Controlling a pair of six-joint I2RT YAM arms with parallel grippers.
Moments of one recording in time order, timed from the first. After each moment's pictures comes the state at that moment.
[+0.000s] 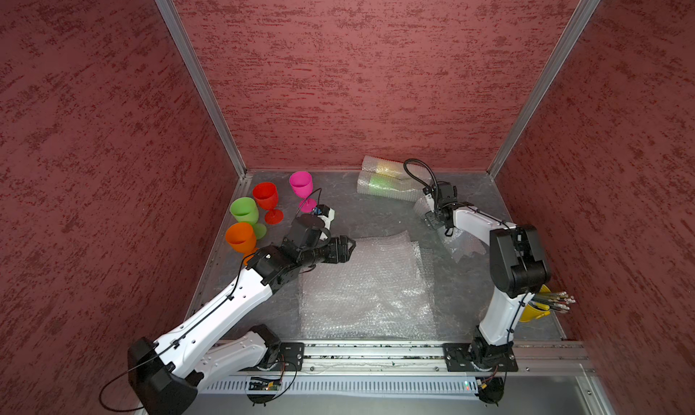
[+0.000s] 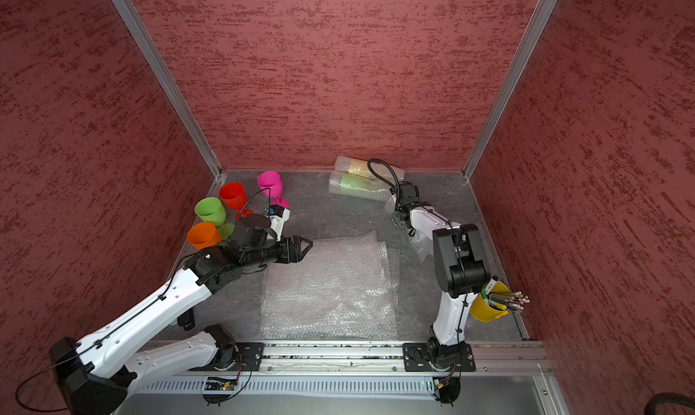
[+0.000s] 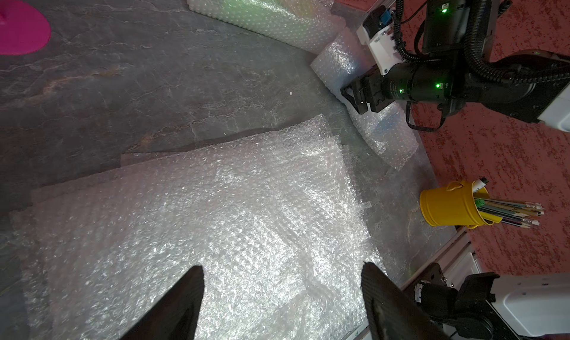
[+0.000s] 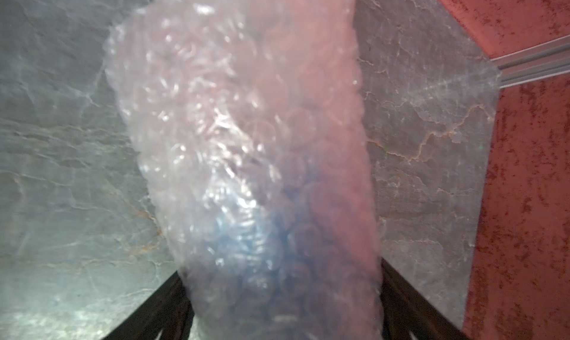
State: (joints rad) left arm -0.65 1.02 0.95 -0.59 0.09 -0.57; right arm 0.17 1.88 1.26 -0.37 0.26 -0.28
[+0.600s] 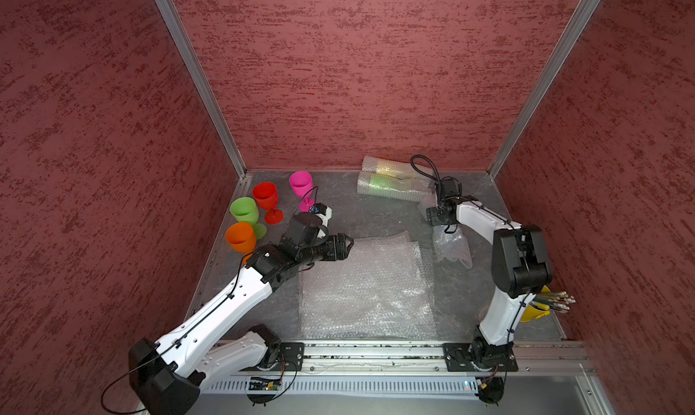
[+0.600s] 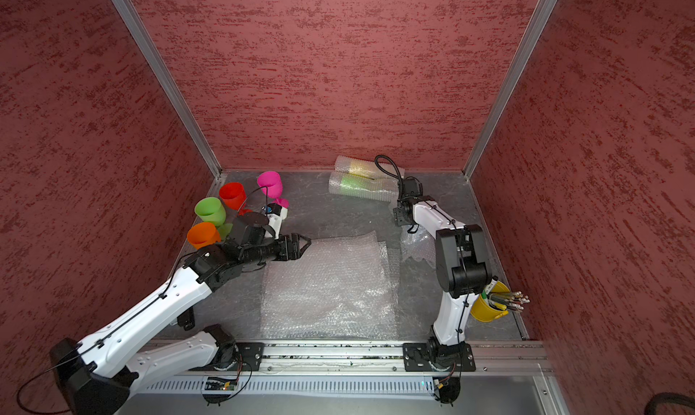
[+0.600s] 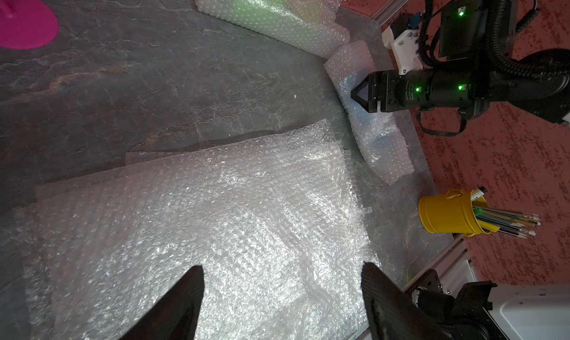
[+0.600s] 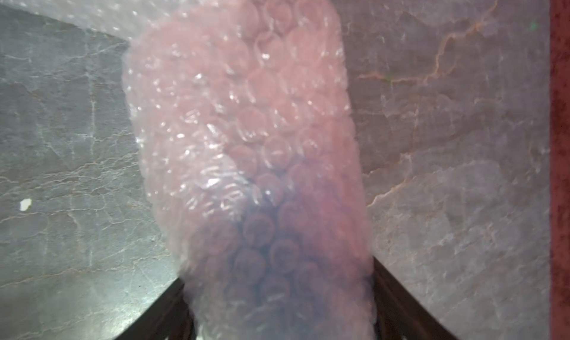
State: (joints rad) left arm -0.62 1.03 0.95 -0.58 0.12 -0.59; right arm 0.15 1.85 1.28 -0.53 0.22 0.08
